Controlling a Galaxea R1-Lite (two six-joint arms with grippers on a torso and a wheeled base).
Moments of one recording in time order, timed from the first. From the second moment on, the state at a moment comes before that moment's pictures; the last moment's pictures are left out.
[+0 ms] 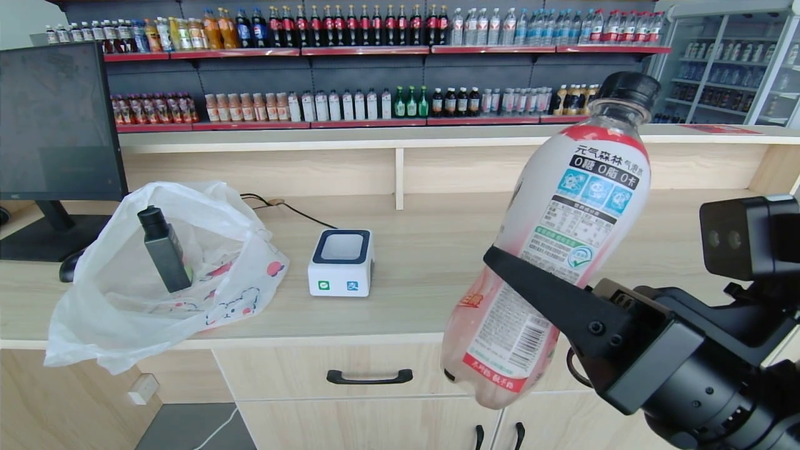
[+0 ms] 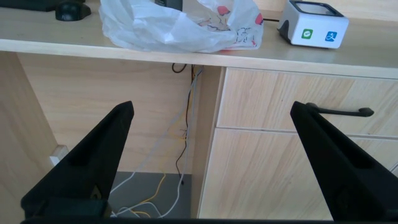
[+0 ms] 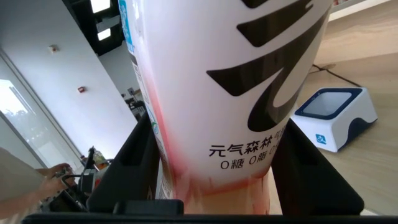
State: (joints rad) left arm 0.00 0.00 0.00 -0.01 0.00 -0.01; right arm 0.90 1.56 -0.37 -1.57 0.05 0.52
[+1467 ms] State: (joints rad) left arm 0.00 0.00 0.00 -0.01 0.00 0.00; right arm 0.34 1.75 -0.38 -1.57 0.00 -0.07
